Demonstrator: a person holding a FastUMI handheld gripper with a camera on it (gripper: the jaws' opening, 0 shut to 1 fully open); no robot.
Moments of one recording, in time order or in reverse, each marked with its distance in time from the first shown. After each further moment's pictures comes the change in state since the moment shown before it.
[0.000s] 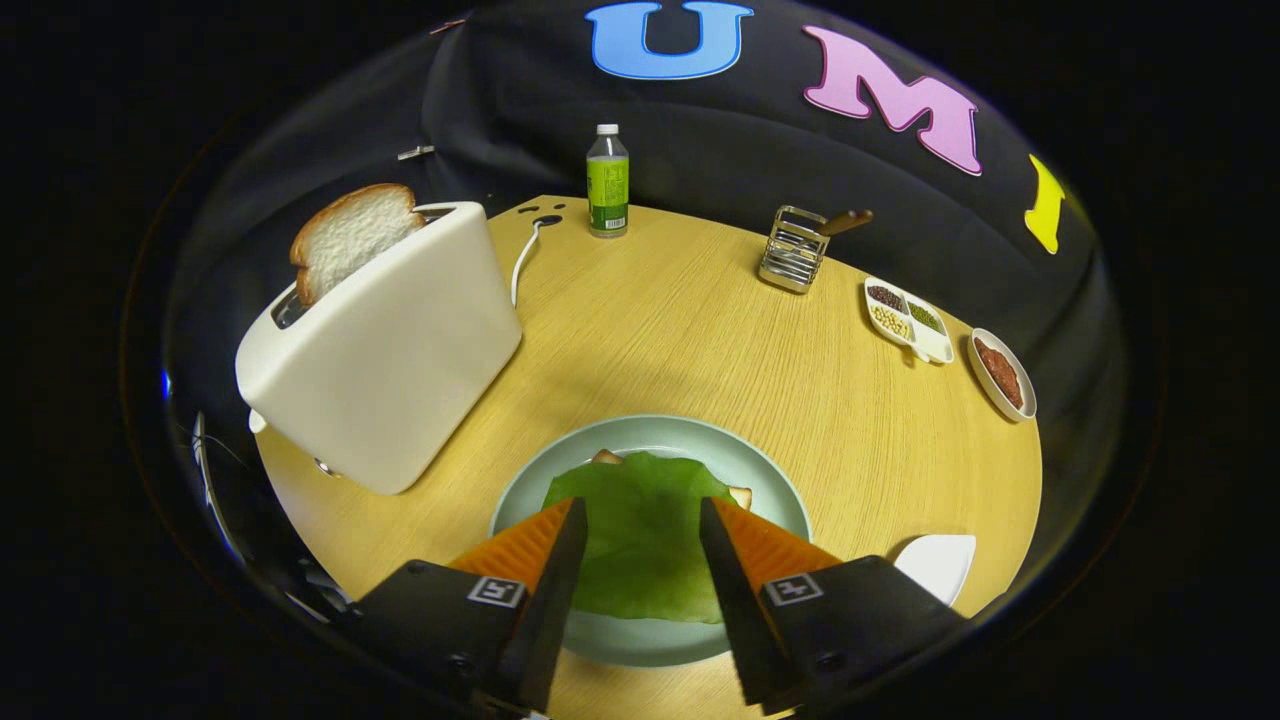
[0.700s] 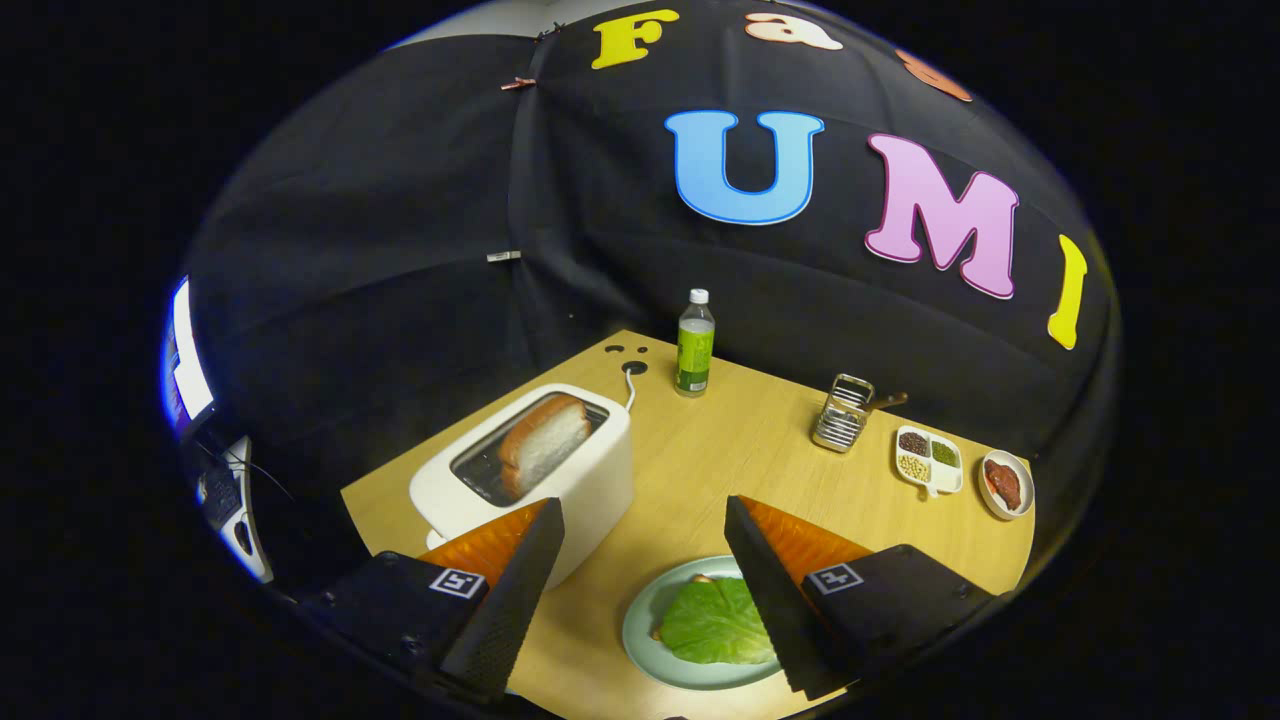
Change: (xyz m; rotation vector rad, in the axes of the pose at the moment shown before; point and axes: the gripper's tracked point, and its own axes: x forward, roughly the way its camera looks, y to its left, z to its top) arm -0.106 0.097 0.137 -0.064 -0.345 0.164
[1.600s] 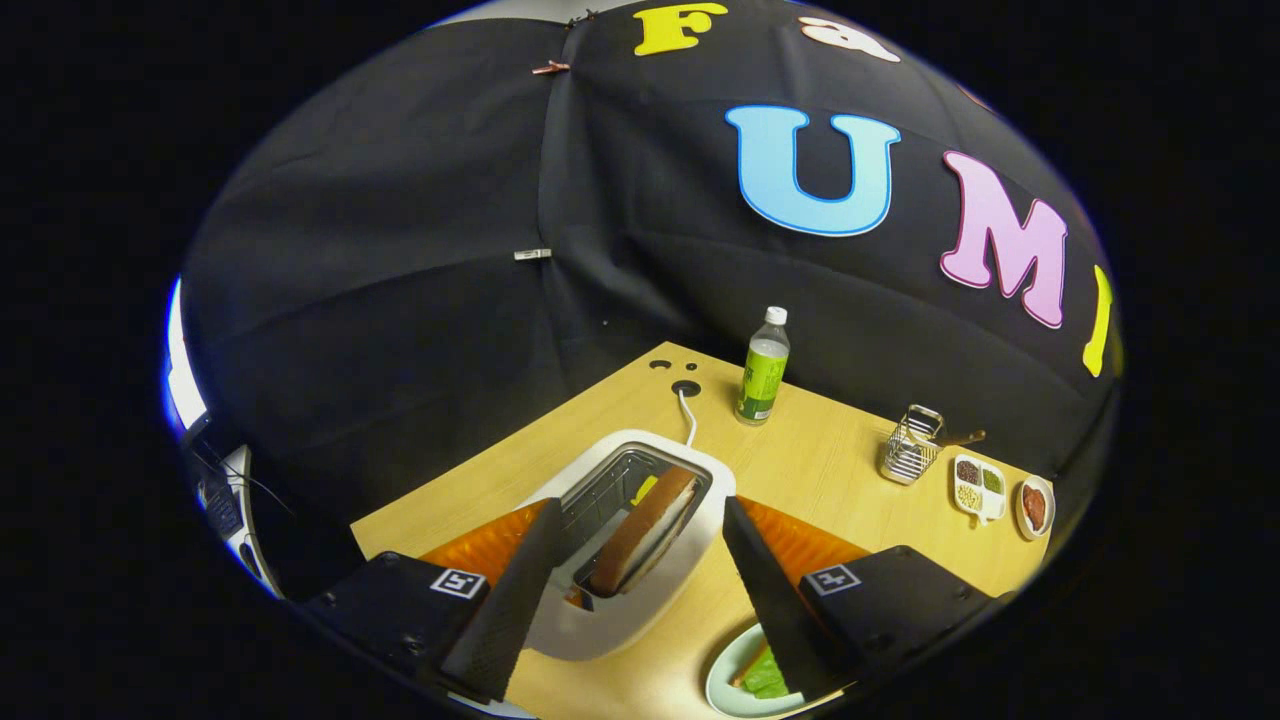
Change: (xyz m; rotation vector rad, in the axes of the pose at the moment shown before) arm 0.090 0.069 0.015 -0.039 0.029 0.013
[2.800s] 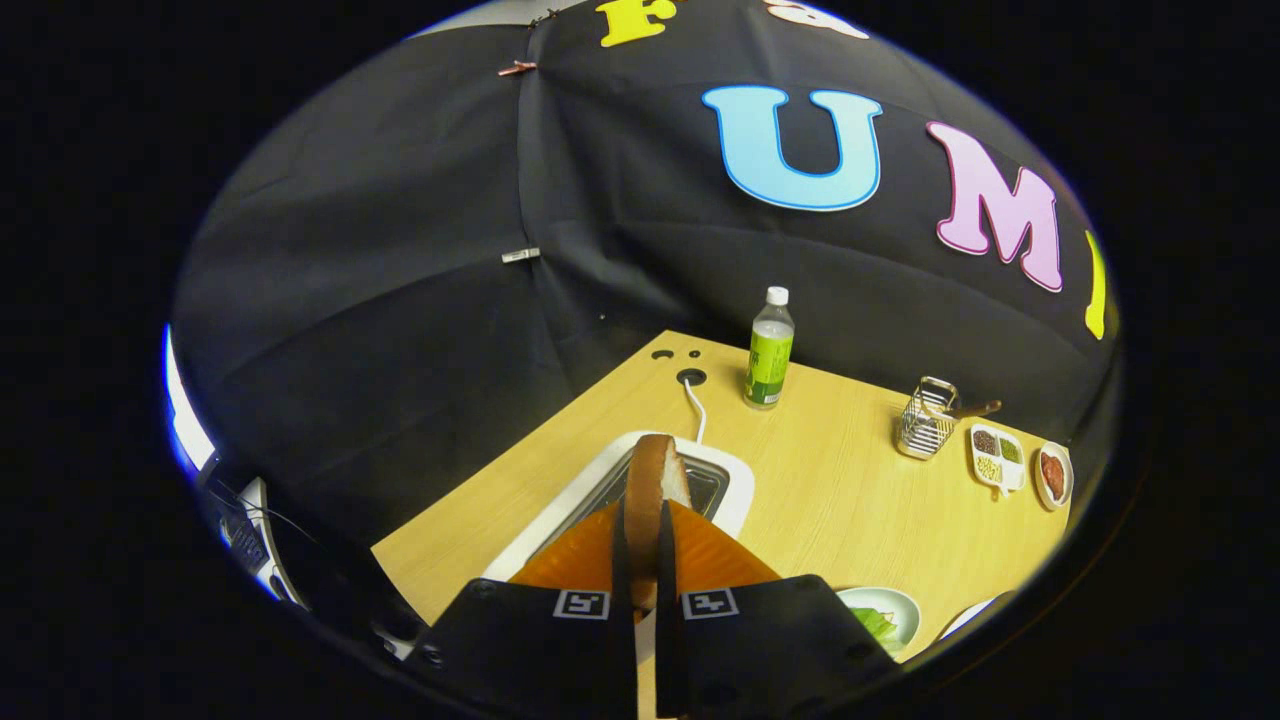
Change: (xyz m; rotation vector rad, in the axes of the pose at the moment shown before) arm -0.003 0.005 0.019 0.105 0.007 0.011
